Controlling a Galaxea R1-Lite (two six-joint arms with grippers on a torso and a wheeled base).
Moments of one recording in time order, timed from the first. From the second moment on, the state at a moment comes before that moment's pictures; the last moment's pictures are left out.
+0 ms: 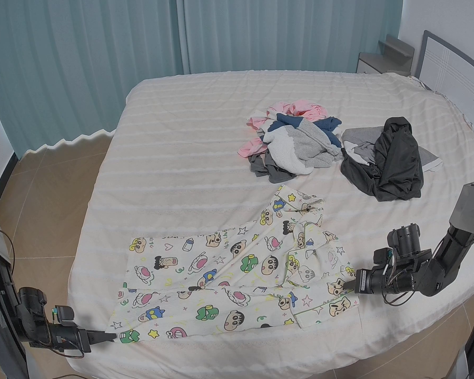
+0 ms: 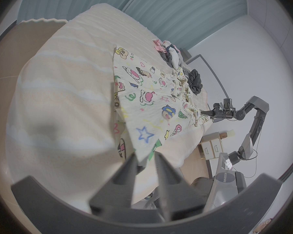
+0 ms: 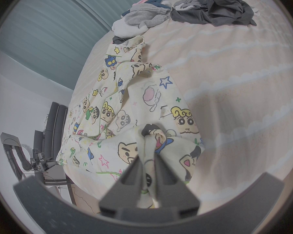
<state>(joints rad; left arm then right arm) 0.49 2.33 -0.02 -1.07 -0.99 0.38 0.19 2.13 -0.53 -0.74 0.29 0.35</state>
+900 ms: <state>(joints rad) 0.47 2.12 -0.07 -1.10 -1.00 -0.10 0.16 1.91 -0.38 -0.74 0.29 0.40</state>
